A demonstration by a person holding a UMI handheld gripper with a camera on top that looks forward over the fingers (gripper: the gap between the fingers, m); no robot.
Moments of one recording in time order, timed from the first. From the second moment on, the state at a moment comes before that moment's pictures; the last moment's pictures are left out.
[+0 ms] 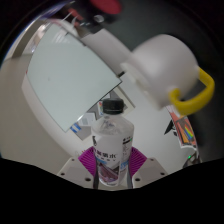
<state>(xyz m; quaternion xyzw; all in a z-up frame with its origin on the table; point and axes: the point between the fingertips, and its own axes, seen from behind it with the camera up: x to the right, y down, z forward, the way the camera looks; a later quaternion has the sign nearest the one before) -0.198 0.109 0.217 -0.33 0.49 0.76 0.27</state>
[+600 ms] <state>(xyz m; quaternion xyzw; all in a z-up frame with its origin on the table) 0.035 0.130 0.269 -0.72 0.00 0.08 0.69</state>
